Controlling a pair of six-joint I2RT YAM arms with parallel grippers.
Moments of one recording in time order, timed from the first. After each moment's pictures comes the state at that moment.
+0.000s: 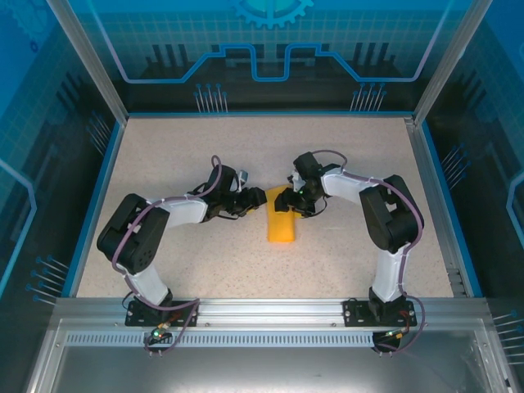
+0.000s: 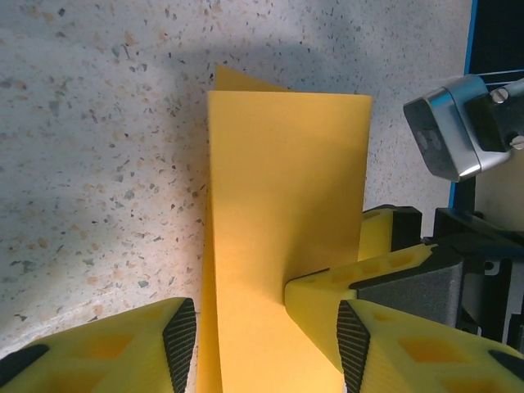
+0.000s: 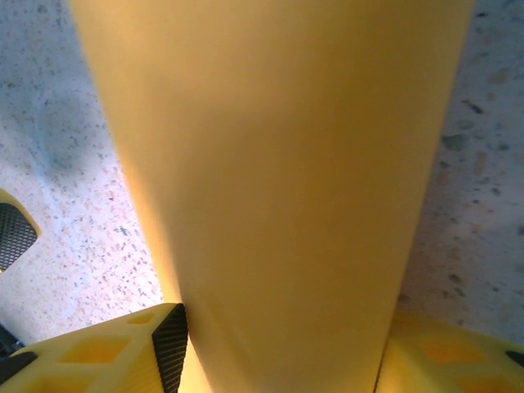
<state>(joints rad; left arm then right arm) -0.43 1.73 0.83 0.13 0.51 -0.90 0.46 1.93 1.22 -0.60 -0.47 0.53</state>
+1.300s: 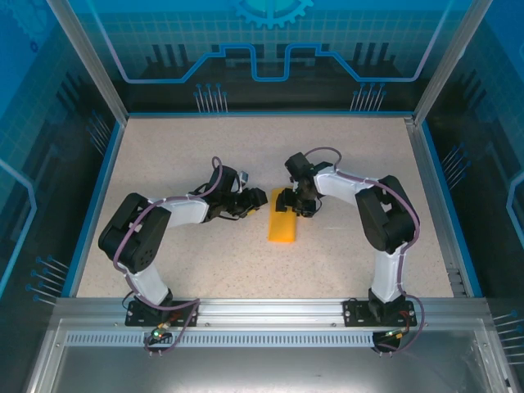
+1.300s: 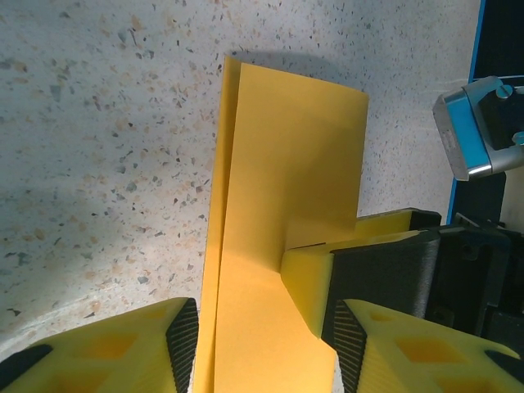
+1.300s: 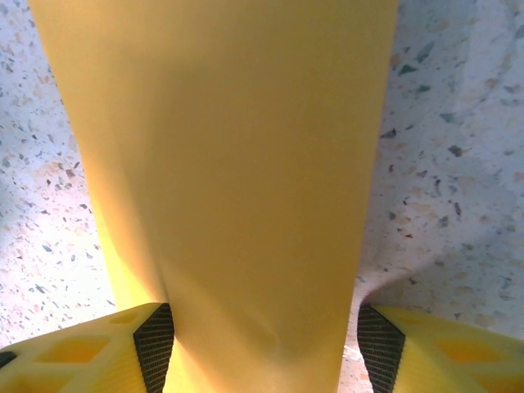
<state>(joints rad) -0.44 1.74 0.84 0.13 0.51 -0.93 0.52 1.95 1.29 -0.70 -0.21 0.65</state>
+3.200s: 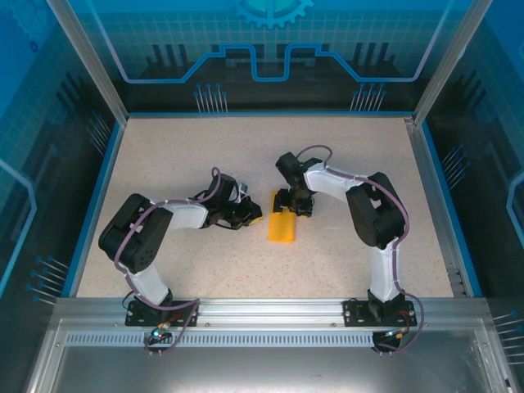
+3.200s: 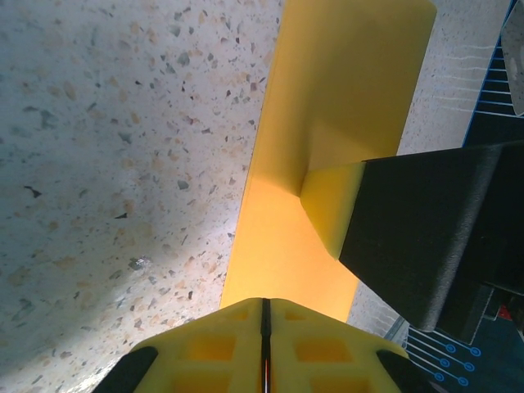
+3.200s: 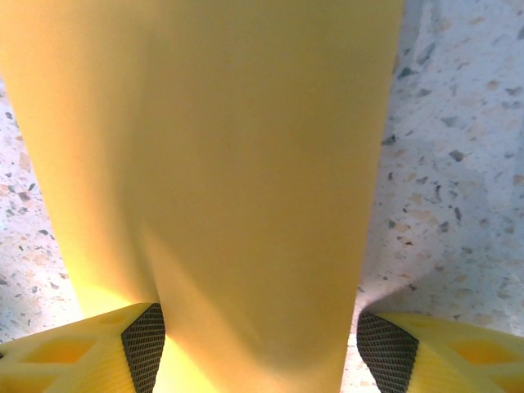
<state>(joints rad) -0.45 1.74 0.76 0.13 0.60 -1.01 0.56 2.05 1.40 -0.83 -0.12 0.68</state>
